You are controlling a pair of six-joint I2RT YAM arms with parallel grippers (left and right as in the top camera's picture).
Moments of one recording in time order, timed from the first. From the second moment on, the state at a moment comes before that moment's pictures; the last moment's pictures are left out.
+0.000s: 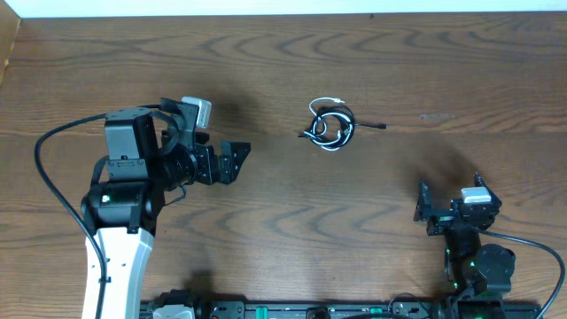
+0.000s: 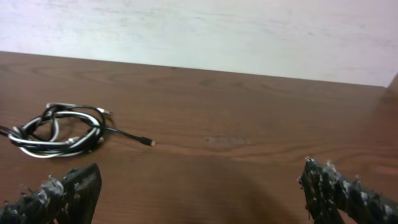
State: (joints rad) left arm 0.03 1.08 1.01 -0.74 0.61 0.02; right arm 0.00 0.05 0.01 -0.07 -0.05 -0.05
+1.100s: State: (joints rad) left arm 0.02 1.13 1.07 -0.77 0.51 -0.09; right arm 0.00 0.82 0.90 -0.57 -0.38 -0.02
